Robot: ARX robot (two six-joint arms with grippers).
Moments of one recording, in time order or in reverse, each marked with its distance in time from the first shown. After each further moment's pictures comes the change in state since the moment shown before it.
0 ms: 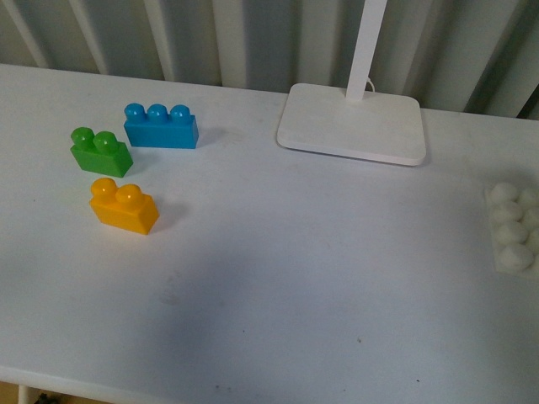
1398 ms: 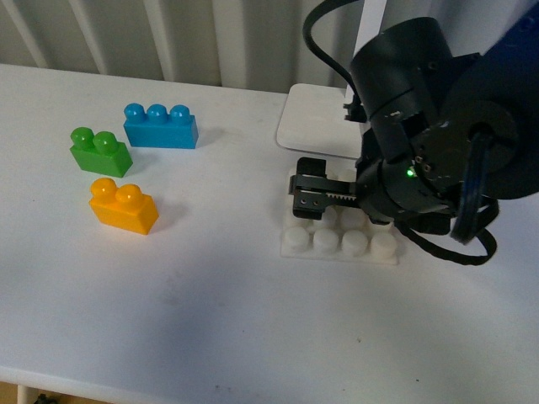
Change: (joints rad) left arm 0.000 0.000 0.000 0.000 0.000 0.000; right arm 0.693 0.208 0.340 -0.230 0.184 0.494
